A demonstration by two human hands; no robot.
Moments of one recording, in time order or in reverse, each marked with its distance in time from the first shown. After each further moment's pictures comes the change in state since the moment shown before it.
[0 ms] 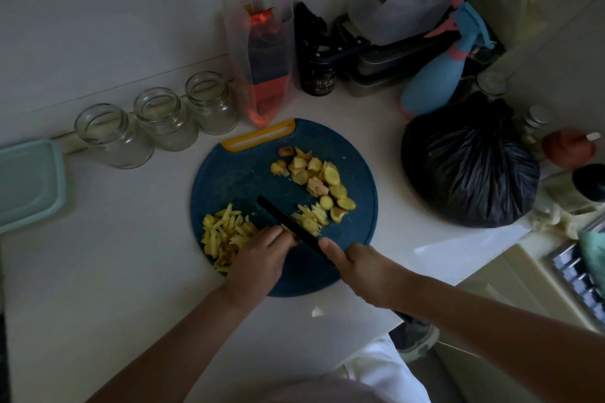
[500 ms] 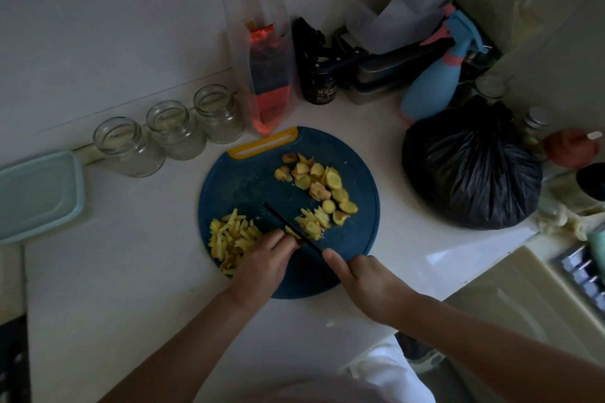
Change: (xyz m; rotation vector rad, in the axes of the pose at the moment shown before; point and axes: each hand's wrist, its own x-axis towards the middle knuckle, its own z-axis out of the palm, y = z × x) left_hand -0.002 0.000 0.001 0.023 0.013 -0.001; right_hand -0.005 0.015 0.018 0.063 0.088 -0.060
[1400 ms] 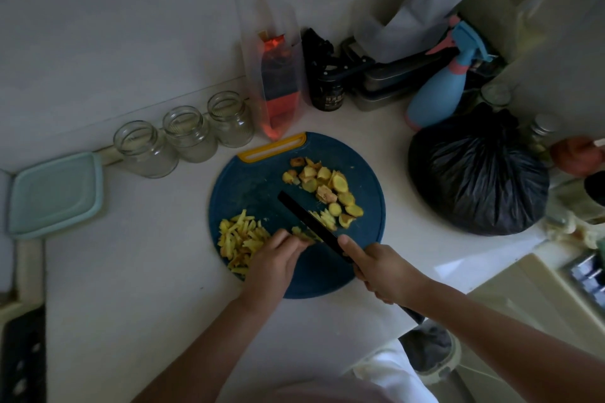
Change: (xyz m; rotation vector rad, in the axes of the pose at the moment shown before) left_hand -0.006 0.007 0.005 -0.149 0.092 -0.168; right_hand 0.004 -0.006 -0.022 0.233 -0.041 0.153
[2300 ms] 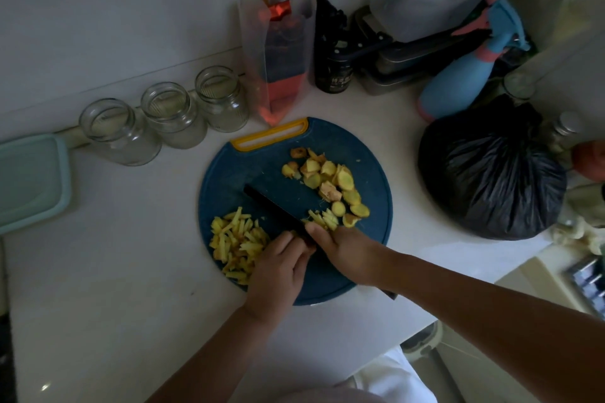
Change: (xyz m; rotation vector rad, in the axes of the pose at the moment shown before) left_hand -0.001 0.000 0.017 -0.048 0.028 -0.113; right_hand 0.045 -0.038 0.015 -0.305 -0.077 -0.156
